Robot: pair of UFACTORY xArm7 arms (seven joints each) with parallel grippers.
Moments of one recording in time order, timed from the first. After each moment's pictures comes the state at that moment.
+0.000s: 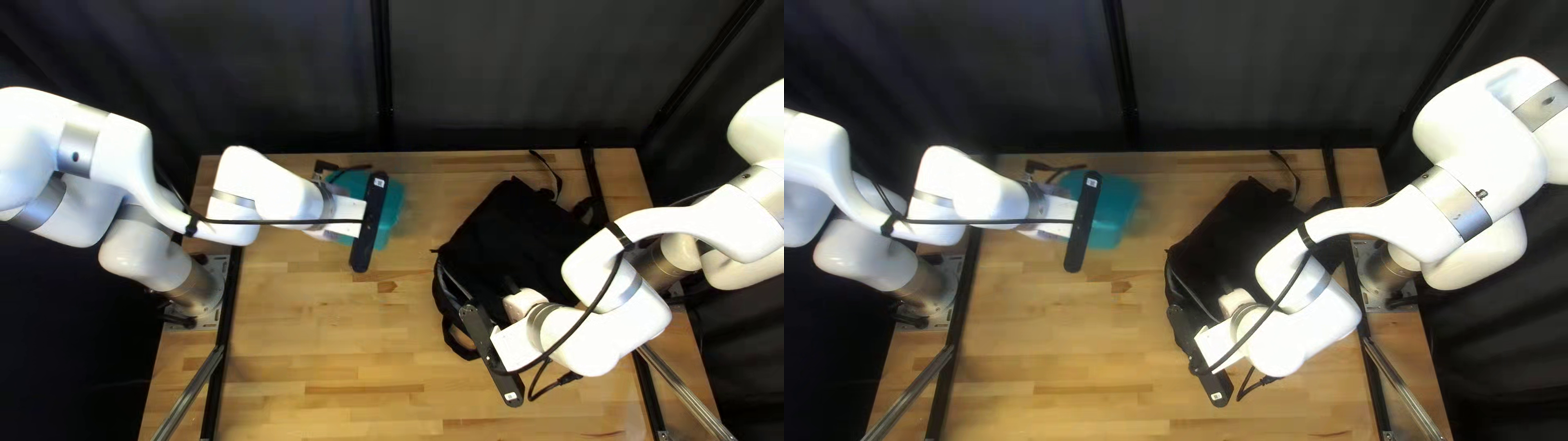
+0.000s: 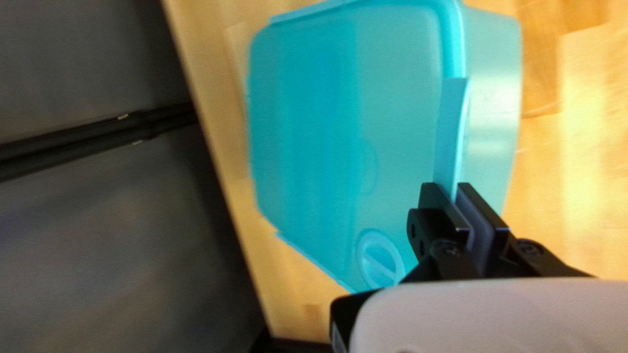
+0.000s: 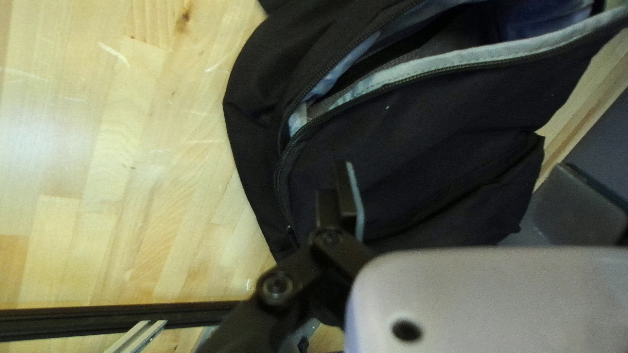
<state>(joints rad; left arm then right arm) -0.26 -0.42 0.21 0.55 0.48 0.84 -0.04 -0.02 -0.07 0.56 0.93 -0.40 1.16 0.23</state>
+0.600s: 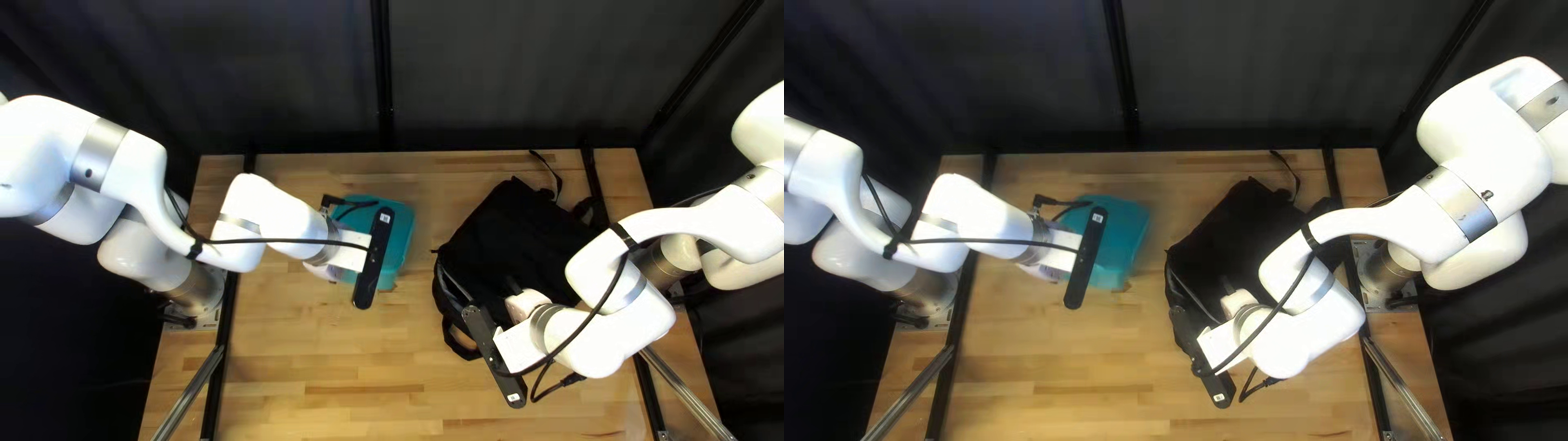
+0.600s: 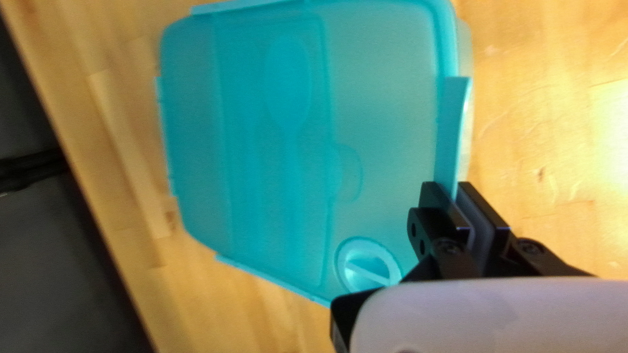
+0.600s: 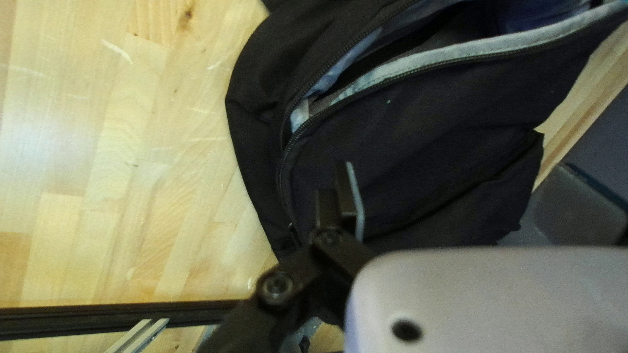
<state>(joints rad) -0.38 -0.31 0.21 0.49 0.28 0.65 -0.05 -0.01 -0.08 0.56 0.92 -0.39 1.15 0.23</state>
